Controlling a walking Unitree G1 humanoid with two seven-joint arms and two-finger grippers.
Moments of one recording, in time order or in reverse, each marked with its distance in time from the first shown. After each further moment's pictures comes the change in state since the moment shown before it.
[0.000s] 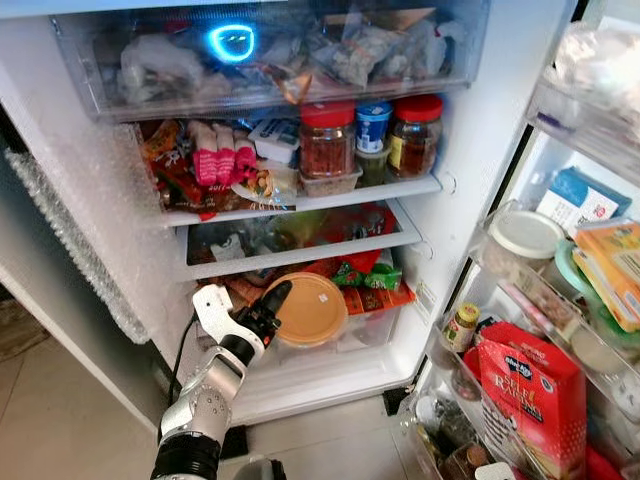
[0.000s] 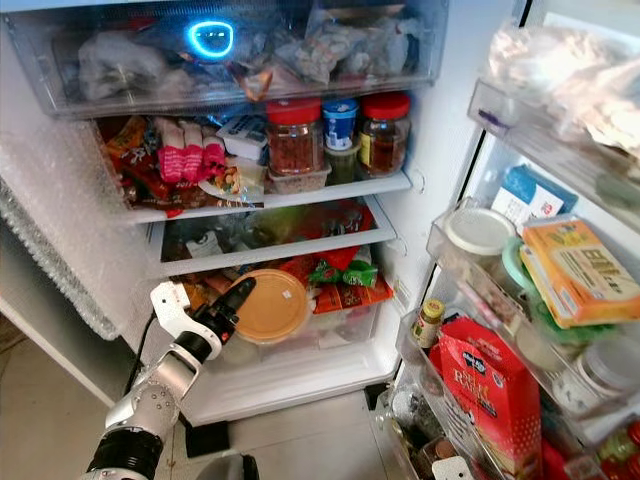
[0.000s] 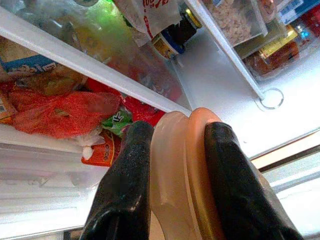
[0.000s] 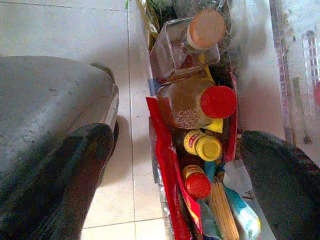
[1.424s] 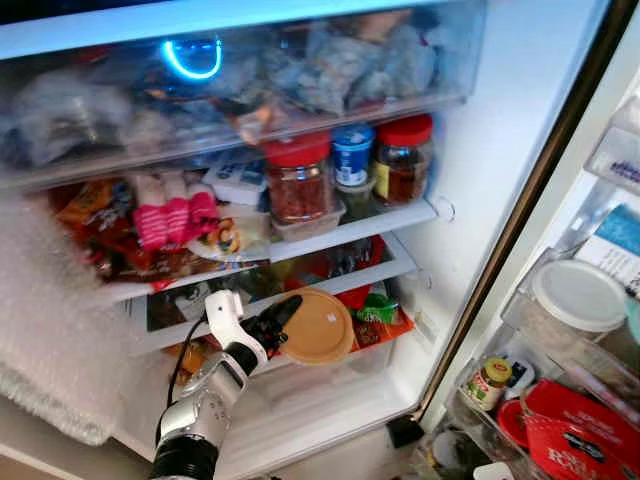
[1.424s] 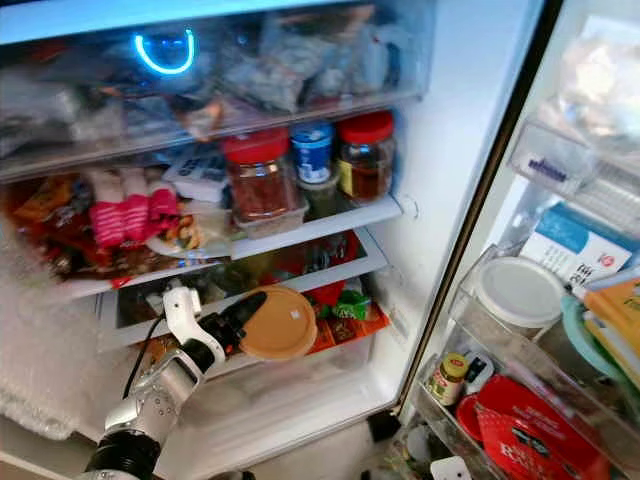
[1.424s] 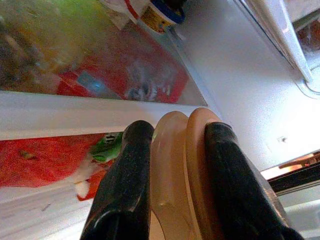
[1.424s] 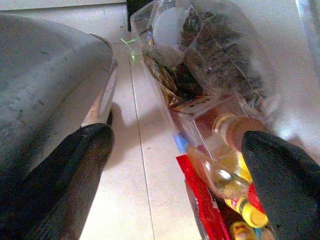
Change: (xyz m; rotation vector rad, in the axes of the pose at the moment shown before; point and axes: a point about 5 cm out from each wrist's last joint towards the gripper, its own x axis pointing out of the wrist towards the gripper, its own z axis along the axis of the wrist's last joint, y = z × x) left arm 0.000 -0.004 -0.016 0.079 0.111 -0.048; right arm 0.000 0.001 -0.001 -0.002 0.011 0.005
